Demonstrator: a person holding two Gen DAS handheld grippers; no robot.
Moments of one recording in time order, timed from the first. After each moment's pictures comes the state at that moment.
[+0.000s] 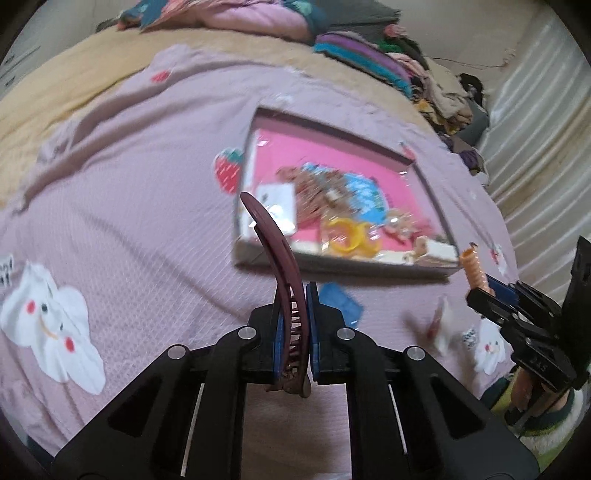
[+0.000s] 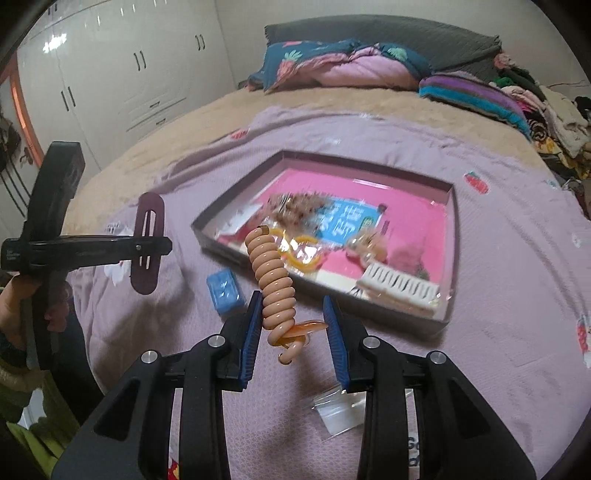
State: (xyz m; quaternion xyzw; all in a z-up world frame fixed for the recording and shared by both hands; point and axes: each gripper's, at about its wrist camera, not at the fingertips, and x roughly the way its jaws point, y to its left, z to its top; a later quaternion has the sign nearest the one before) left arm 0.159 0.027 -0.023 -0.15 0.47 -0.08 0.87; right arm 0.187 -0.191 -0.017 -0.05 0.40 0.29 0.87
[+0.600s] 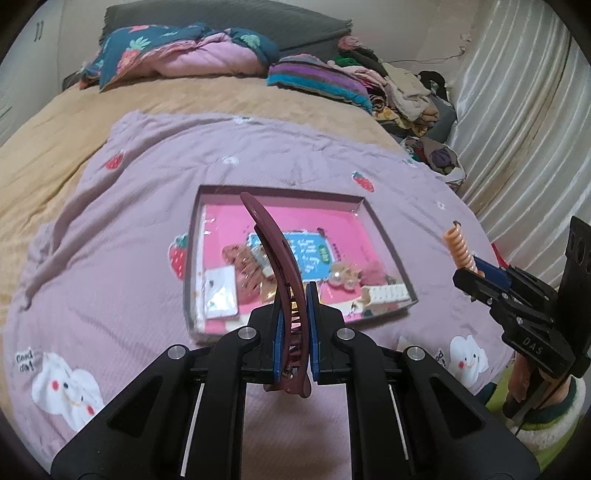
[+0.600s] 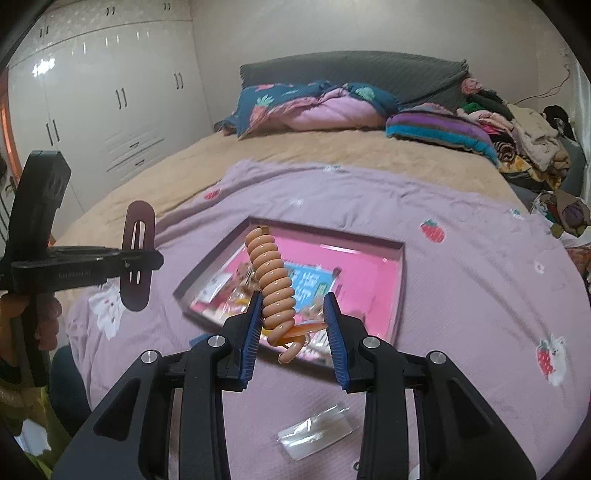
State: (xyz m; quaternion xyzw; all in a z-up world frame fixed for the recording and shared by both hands) left arm 0.189 -0.013 0.045 -0.09 0.42 -0.12 0.89; right arm 0.206 -0.221 0.044 -0.03 0.34 0.25 0.91
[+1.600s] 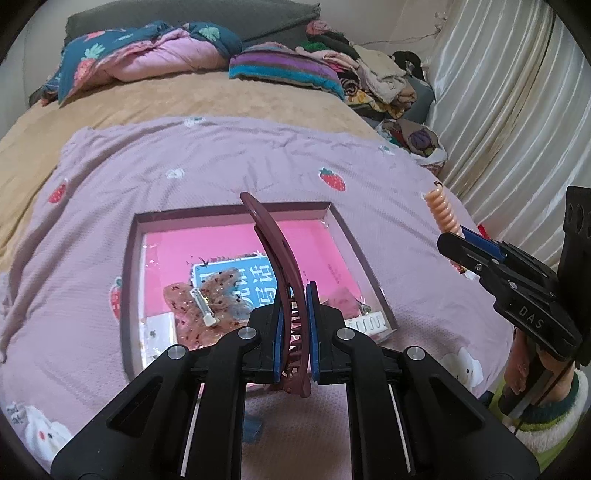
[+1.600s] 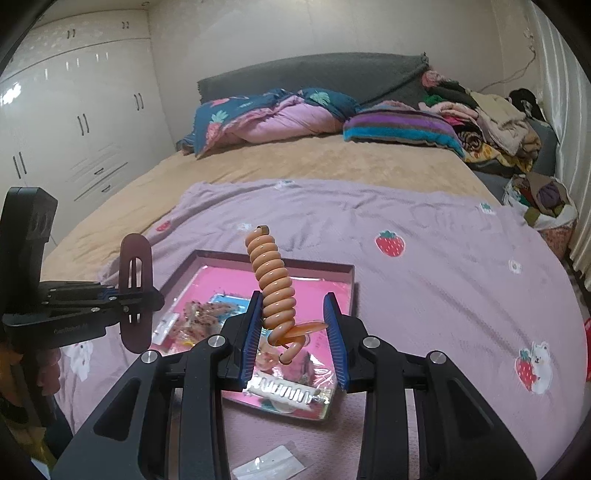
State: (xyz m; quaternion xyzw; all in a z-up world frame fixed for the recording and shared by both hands) left arm 0.250 -0.070 0.032 -0.06 0.44 -0.17 0.88; right arm 0.262 -0.253 0.048 0.01 0.34 0.18 0.92
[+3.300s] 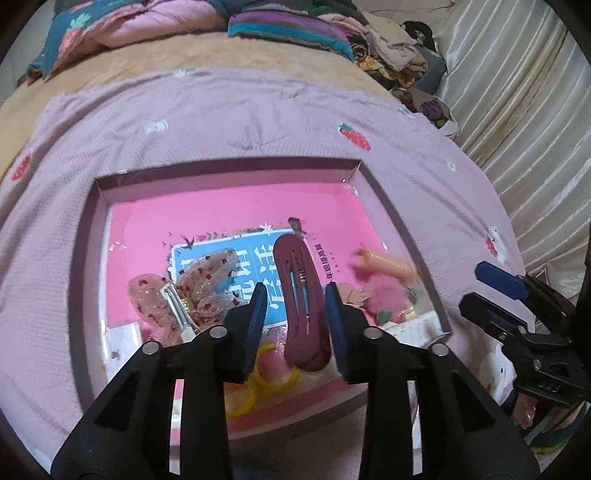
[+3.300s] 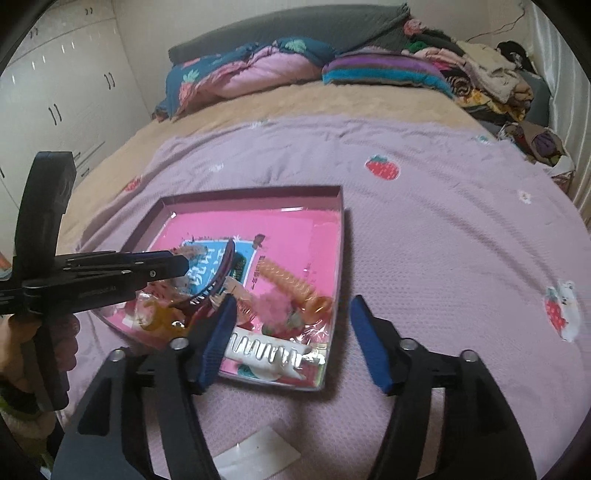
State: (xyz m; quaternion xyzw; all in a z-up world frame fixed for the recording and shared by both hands) left arm 0.297 -0.077 -0.034 -0.05 0.49 -0.18 0.85; right arm 0.275 -0.259 -0.025 0.02 0.42 0.15 0.89
